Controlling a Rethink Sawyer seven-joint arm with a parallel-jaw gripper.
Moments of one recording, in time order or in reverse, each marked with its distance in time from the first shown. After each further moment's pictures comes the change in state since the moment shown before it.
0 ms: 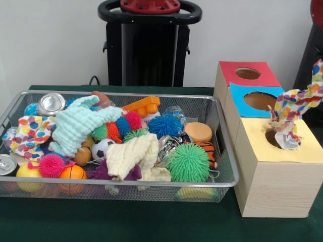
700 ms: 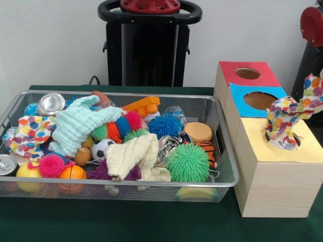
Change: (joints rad) arm -0.027 0.048 0.000 -0.048 0.000 0.000 0.000
